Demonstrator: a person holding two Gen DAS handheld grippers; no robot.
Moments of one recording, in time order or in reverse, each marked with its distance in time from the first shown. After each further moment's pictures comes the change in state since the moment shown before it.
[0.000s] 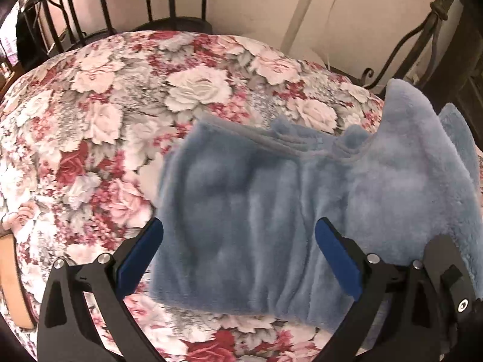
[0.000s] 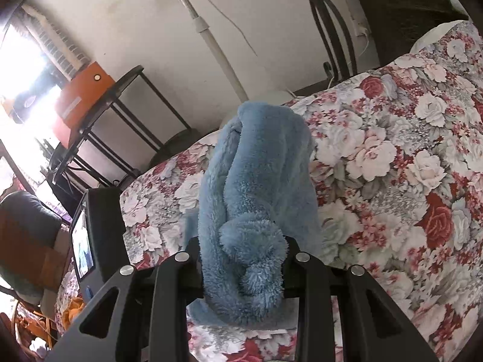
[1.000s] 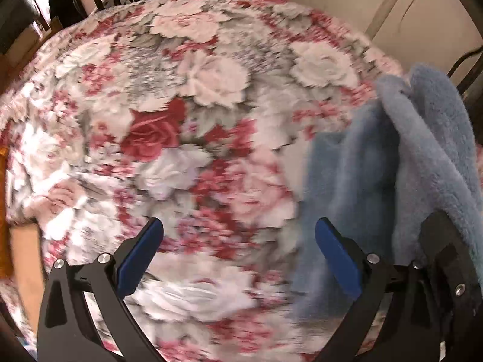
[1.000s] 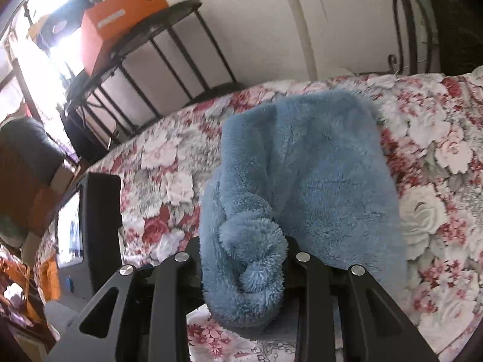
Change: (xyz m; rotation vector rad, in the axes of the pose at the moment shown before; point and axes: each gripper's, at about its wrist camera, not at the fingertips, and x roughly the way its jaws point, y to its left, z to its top) left arm 0.037 0.135 -0.002 -0.088 0.092 0.181; right arm 0.092 0.094 -0.064 -0.230 0.142 0.058
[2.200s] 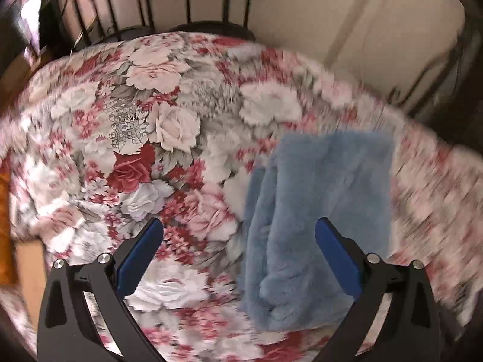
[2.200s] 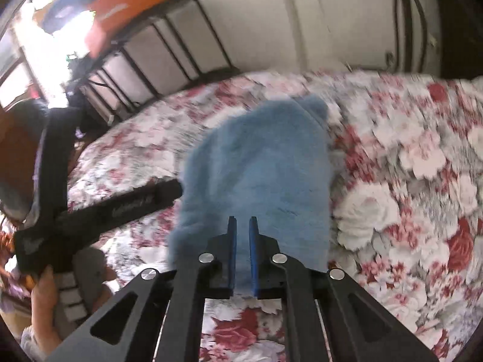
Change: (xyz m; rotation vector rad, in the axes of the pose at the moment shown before) left arm -0.047 -0.043 -0.003 0.089 -0.101 -0.070; right arm -0.048 -0.059 0.011 -0.047 0.125 -0.005
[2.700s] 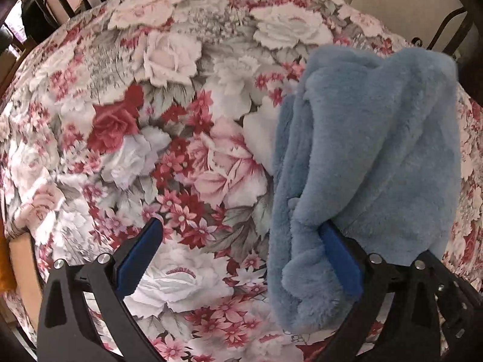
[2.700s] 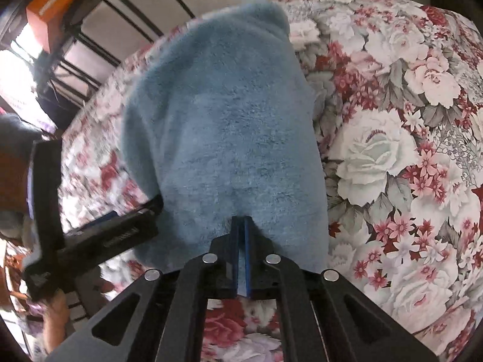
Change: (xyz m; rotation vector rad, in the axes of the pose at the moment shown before) left arm 0.062 0.018 -0.022 0.034 0.156 0.032; right arm 0.057 -0.034 -0.015 0.149 0.193 -0.001
